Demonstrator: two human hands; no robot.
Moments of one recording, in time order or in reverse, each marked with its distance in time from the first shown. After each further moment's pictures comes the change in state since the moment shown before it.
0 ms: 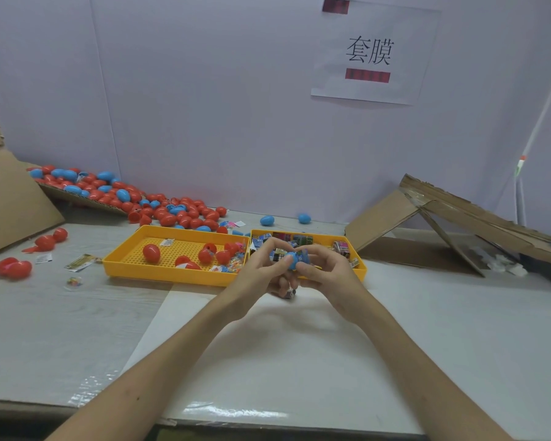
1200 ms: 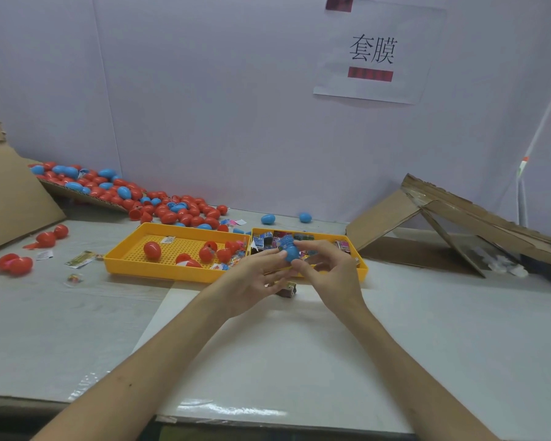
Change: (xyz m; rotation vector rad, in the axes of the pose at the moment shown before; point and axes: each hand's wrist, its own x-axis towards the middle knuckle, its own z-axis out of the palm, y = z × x) left_hand -0.003 0.007 -0.009 -0.506 0.041 -0.329; right_hand -0.003 0.001 0.016 -0.433 0.256 -0.406
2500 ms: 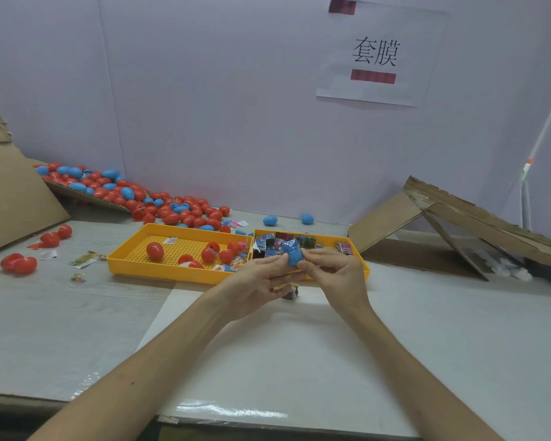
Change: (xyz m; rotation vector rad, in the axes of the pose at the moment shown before) left_hand 0.001 -0.004 0.000 0.089 -0.095 0.007; right_hand 0.001 0.011 -0.005 0.071 0.043 -0.029
